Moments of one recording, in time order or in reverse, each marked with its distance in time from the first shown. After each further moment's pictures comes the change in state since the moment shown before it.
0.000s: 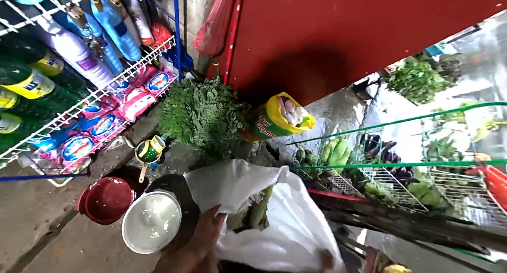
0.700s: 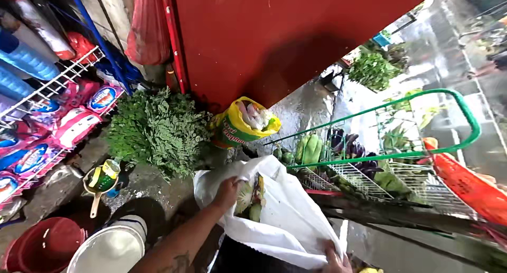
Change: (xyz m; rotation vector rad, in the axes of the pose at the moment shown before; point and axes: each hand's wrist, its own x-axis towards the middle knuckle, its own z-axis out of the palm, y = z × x) left_hand 0.212 0.097 0.168 0.152 -0.236 0.031; right_hand 0.160 -0.028 -0.021 0.192 0.175 0.093
